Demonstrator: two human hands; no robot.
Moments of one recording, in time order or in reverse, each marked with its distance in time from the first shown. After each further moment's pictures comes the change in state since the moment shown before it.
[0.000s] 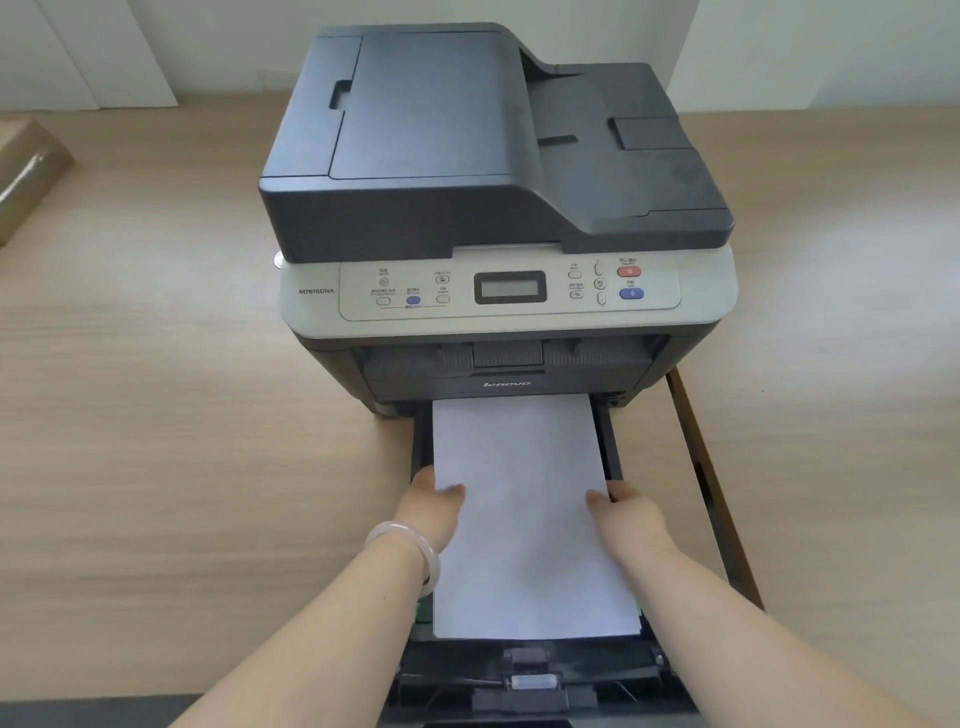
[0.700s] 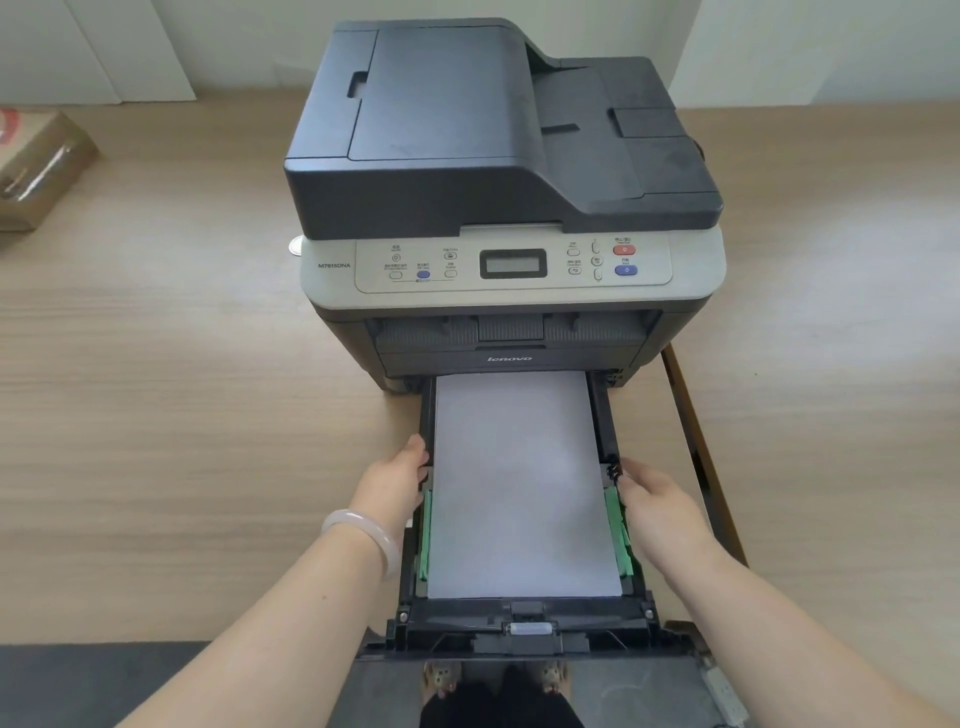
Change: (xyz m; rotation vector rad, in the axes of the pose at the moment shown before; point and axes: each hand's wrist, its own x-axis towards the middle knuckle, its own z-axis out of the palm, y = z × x) left_hand -0.029 -0.014 -0.033 -0.458 -0.023 -0.071; right_hand -0.038 0.023 -0.032 -0.023 -0.028 -0.172
